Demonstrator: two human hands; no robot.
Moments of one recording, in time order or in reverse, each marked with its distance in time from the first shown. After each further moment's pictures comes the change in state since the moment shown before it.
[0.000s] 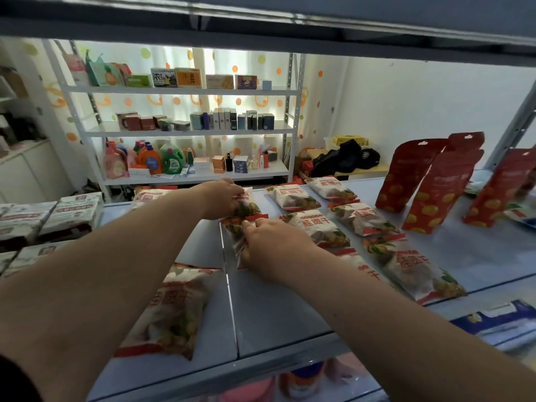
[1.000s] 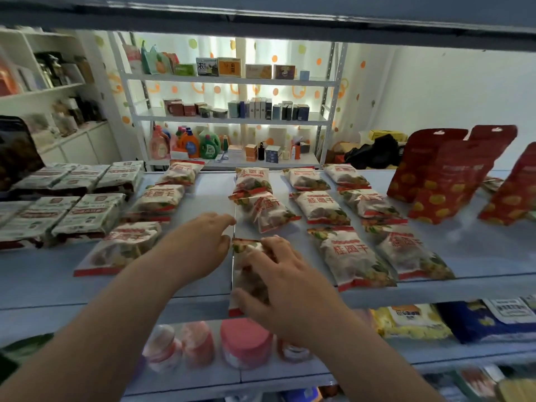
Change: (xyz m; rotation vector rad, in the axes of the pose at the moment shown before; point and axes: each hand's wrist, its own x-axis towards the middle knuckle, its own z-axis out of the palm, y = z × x) left_hand -0.199 0.087 0.022 -0.235 0.202 -0.269; right_hand -0.143 -0.009 0.027 0.308 0.183 -0.227
